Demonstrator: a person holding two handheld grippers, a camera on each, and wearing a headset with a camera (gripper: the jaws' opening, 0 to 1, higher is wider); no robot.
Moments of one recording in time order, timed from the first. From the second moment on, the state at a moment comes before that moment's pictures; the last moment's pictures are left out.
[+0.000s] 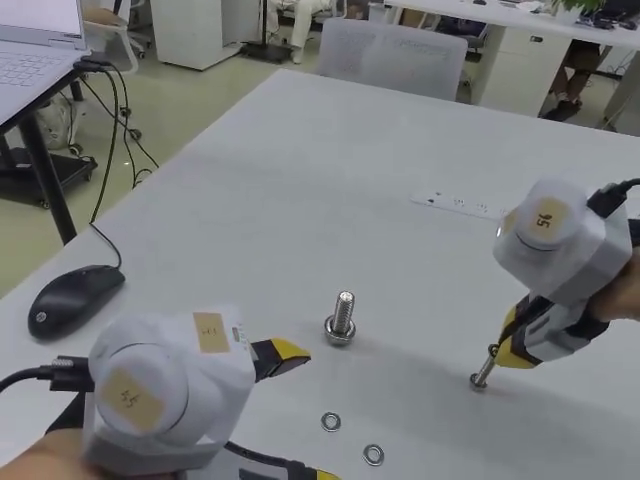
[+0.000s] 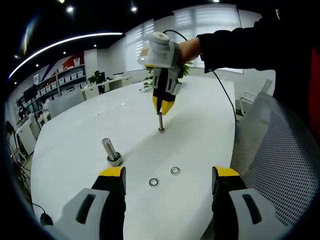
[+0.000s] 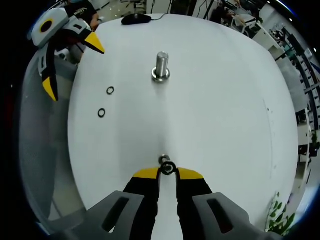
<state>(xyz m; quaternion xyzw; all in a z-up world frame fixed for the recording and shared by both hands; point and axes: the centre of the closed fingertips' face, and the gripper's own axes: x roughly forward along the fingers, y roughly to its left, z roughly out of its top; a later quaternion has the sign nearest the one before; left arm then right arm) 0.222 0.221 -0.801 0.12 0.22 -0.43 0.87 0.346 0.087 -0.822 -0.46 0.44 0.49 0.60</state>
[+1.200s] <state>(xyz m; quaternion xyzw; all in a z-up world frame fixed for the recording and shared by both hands) 0.221 0.226 -0.805 0.12 0.23 -0.42 0.87 0.350 0.087 -0.873 -0.44 0.46 0.49 0.59</state>
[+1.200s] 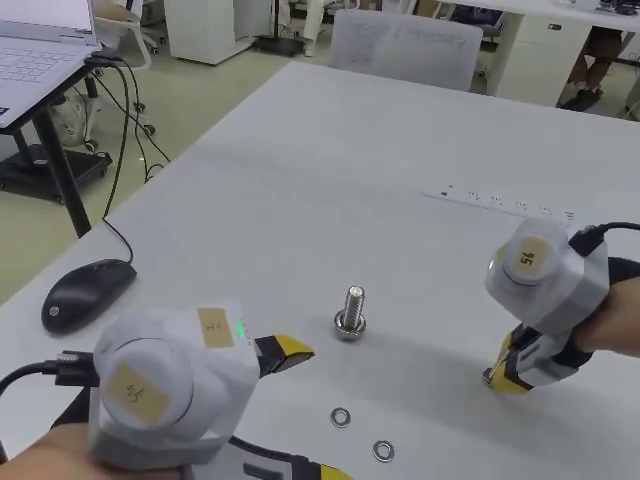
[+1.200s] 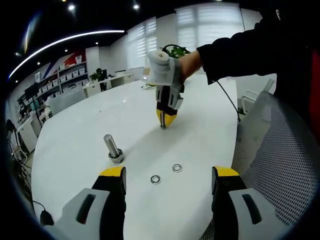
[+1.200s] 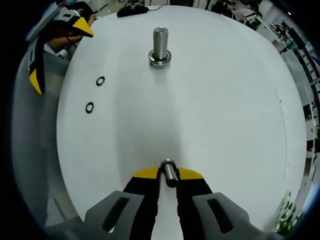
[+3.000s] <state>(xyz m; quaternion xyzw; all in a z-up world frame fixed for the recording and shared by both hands) 0.219 0.225 -0.798 0.13 0.21 -0.42 0.87 0.270 0.105 -0.855 -0.45 0.44 0.53 0.57</state>
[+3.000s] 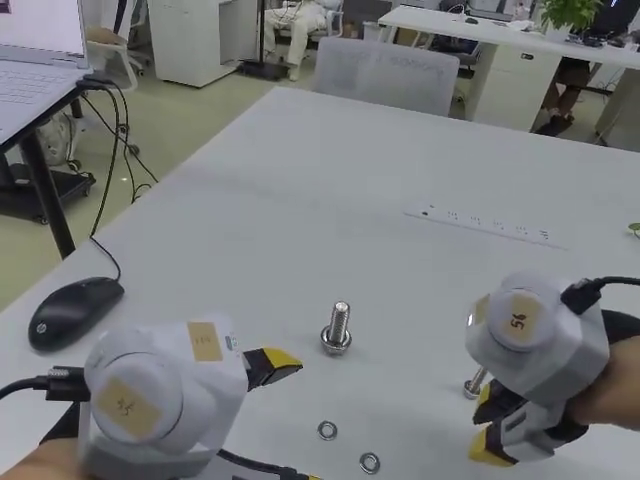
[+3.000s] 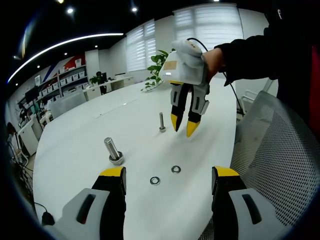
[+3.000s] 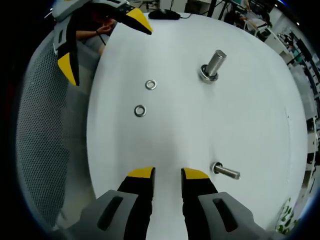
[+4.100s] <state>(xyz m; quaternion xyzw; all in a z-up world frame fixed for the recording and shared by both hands) 0.213 0.225 -0.800 0.13 0.22 -0.41 0.88 0.237 0.180 -0.881 -0.47 0.41 0.59 0.51</state>
